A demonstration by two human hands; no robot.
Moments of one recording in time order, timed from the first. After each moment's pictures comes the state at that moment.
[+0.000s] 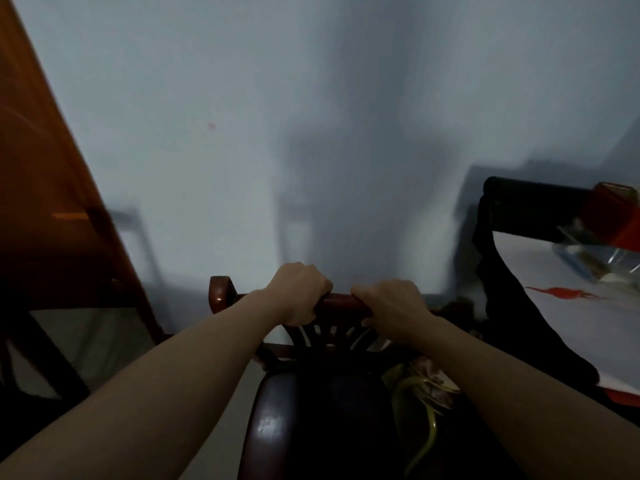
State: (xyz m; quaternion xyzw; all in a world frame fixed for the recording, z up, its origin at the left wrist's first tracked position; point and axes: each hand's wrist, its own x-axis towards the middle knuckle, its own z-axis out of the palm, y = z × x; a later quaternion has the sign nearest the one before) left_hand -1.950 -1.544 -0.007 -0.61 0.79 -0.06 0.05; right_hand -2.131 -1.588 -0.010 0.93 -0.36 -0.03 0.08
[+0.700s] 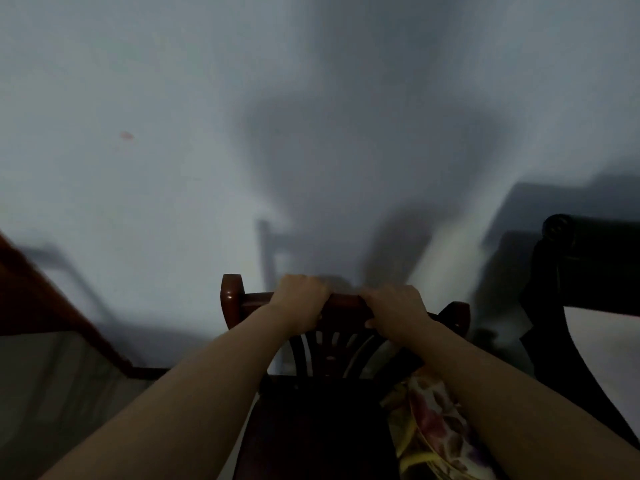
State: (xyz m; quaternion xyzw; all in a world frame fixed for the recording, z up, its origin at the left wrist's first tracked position) left_hand -1.921 -1.779 -0.060 -0.64 0.77 -0.02 0.07; right_hand -2.095 -1.830 -0.062 0.91 -0.42 -0.06 0.03
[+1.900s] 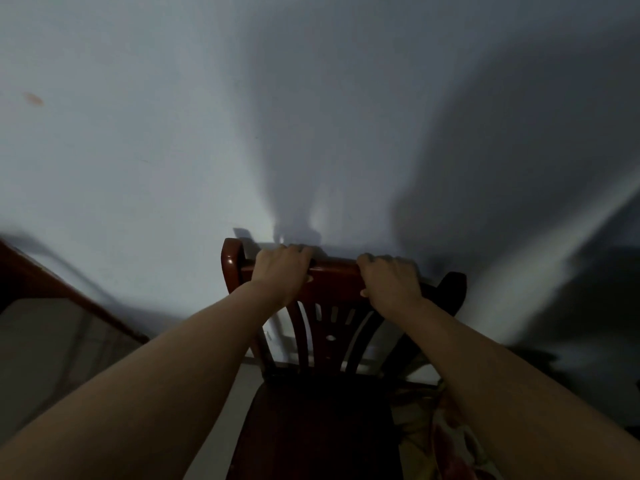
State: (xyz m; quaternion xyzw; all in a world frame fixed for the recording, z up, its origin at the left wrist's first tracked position) left_hand -1.876 -1.898 -0.113 -0.75 0.66 0.05 0.01; right_hand -2.049 -1.962 -0.122 0.91 -0.40 -0.05 0.03
